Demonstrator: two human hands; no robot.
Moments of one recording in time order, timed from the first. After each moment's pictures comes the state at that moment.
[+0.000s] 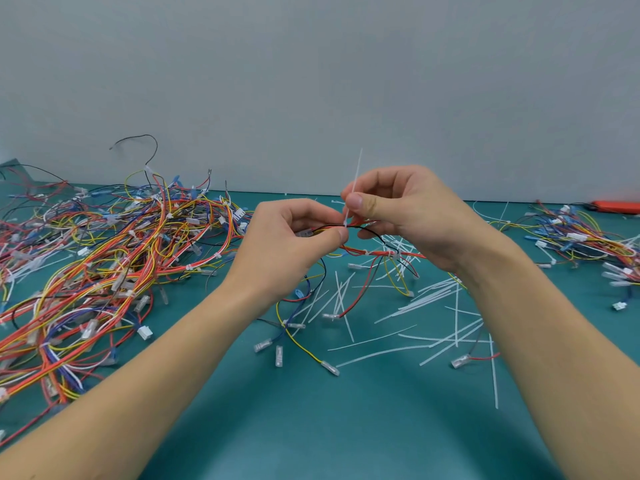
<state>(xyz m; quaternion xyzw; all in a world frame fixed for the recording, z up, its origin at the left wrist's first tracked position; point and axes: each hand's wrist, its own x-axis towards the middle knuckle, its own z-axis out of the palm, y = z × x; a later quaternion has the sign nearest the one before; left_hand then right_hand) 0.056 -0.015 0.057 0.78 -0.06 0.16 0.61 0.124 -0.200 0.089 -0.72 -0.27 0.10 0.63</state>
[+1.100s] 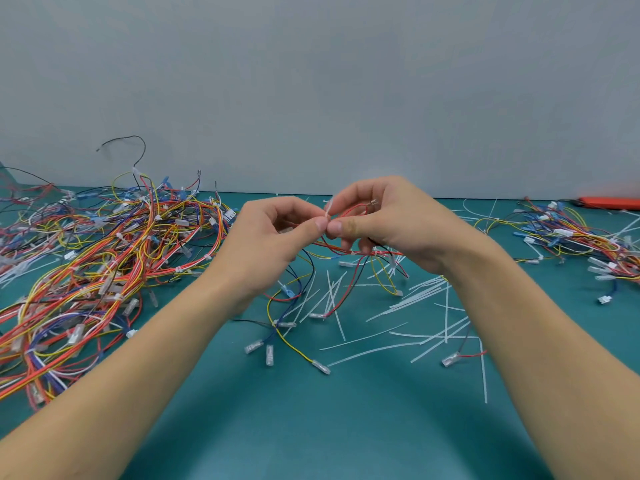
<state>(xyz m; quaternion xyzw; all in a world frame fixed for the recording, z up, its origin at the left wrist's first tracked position) 0.064 -0.002 0.054 0.79 -0.08 0.14 0.59 0.120 -0.200 0.088 -0.76 -0.26 0.14 0.57</state>
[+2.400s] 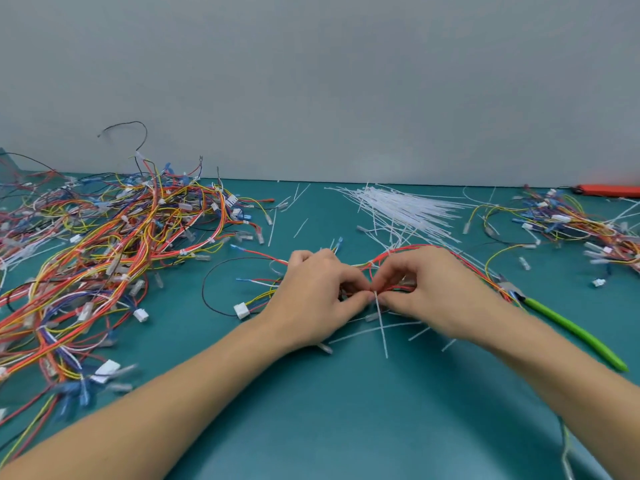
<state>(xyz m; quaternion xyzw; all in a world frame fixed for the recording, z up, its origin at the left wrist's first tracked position) 0.042 -0.049 -0.007 0.93 -0.20 0.15 0.27 0.061 -0.248 0.031 -0.91 -0.24 0.05 0.34</state>
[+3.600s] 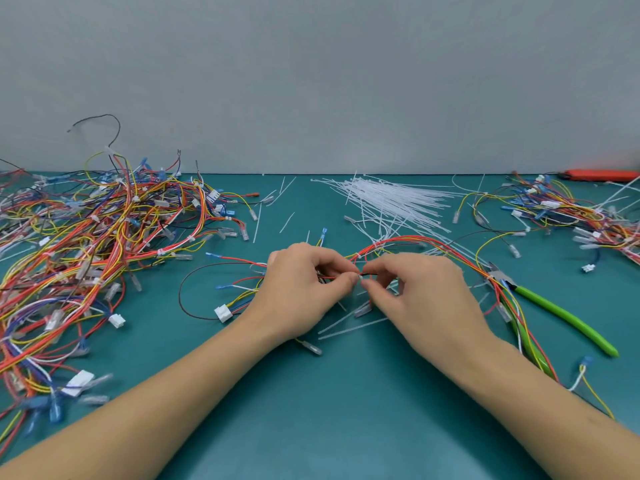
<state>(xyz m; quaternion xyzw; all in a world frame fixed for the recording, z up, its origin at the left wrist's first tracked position) 0.044 -0.053 -0.002 0.88 -0.11 0.11 0.44 0.037 -0.242 0.003 -0.92 -0.20 -0.18 0.27</state>
